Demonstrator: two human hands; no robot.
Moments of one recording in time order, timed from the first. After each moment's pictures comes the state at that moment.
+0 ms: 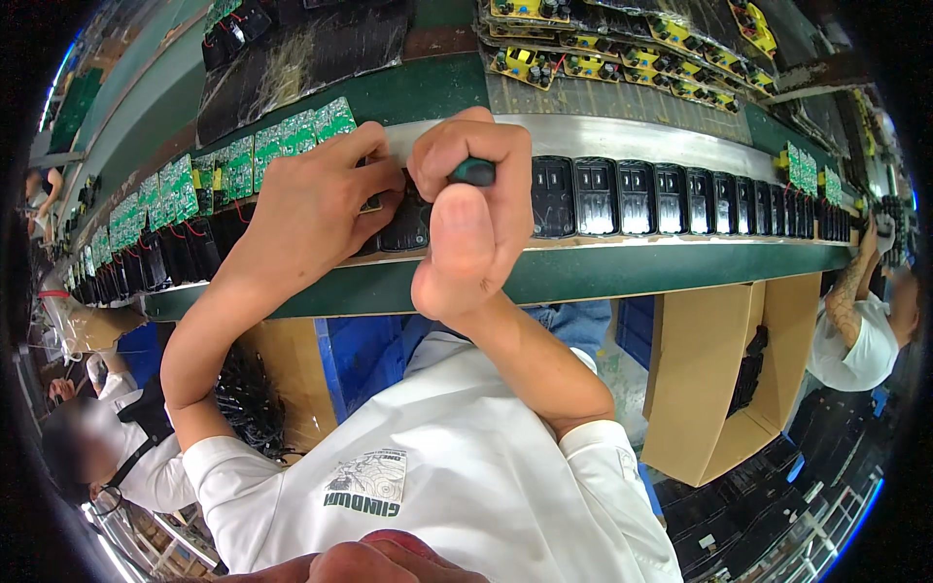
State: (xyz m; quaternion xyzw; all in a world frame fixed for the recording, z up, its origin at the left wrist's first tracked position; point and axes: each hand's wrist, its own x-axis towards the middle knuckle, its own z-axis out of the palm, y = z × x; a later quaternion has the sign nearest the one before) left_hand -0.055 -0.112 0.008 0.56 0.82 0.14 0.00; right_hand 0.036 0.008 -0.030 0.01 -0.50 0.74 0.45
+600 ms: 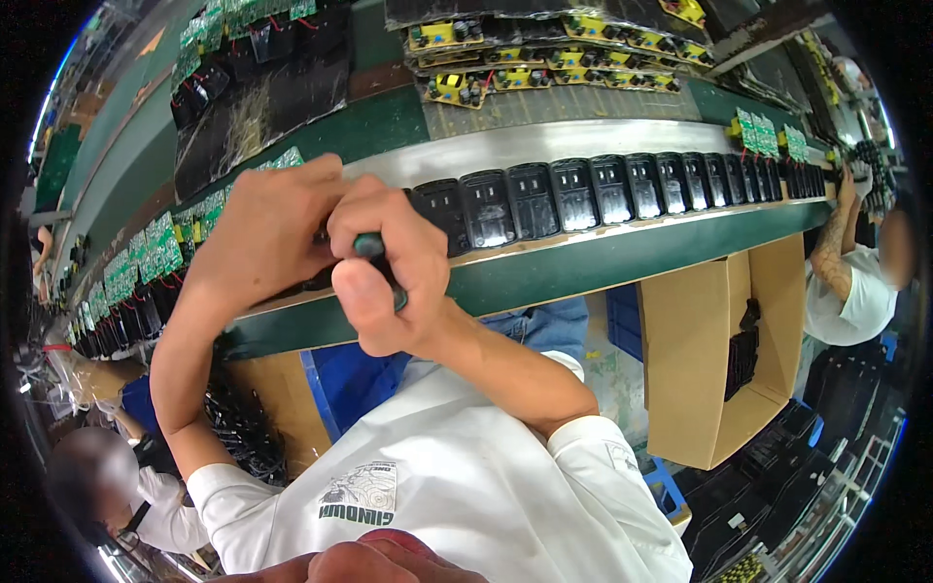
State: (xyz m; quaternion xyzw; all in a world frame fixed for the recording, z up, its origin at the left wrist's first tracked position) left_hand -0.069 -0.086 0.052 0.58 0.80 0.01 0.14; right_hand 0.049 0.007 -0.031 0.08 -0.56 0.70 0.44
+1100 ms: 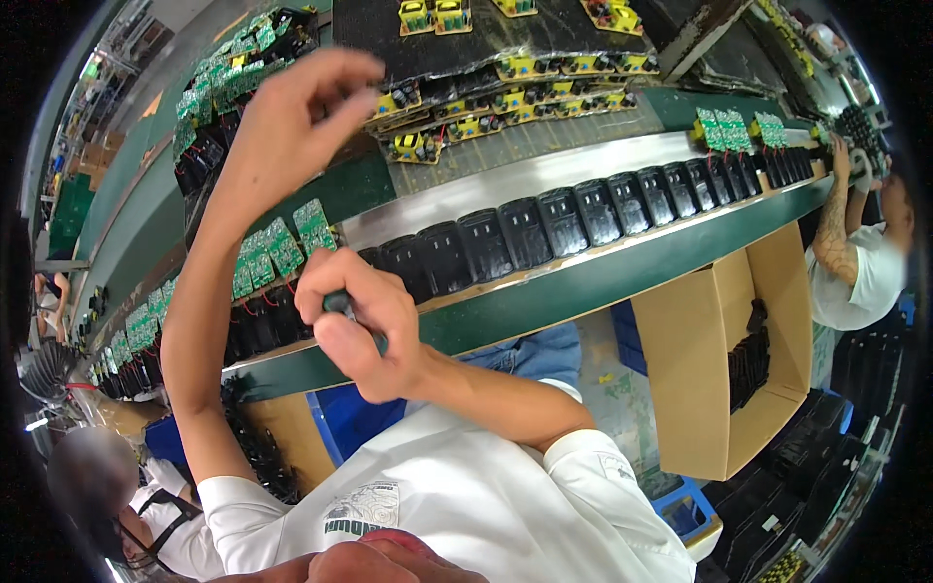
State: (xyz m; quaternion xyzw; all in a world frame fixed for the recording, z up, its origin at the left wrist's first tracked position) left_hand -0.116 0.028 0.067 0.54 0.78 0.31 0.02; right_hand 0.067 0.024 -0.013 0.11 -0.45 0.82 0.35
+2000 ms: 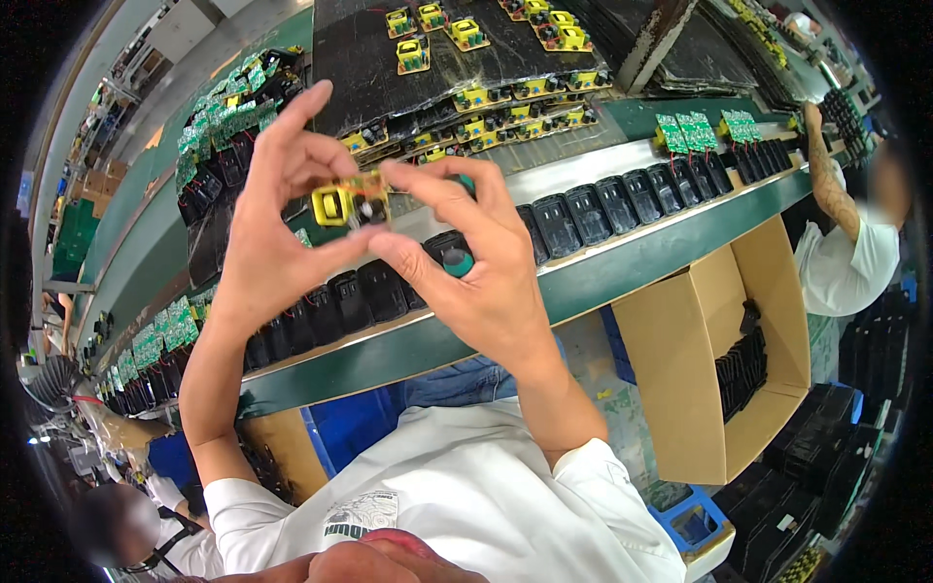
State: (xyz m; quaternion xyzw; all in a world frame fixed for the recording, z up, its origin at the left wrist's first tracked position) left_hand -0.038 0.008 0.085 0.55 0.69 0.47 0.08; right_hand 0.121 0.135 0.033 -0.10 -0.74 0.54 0.40
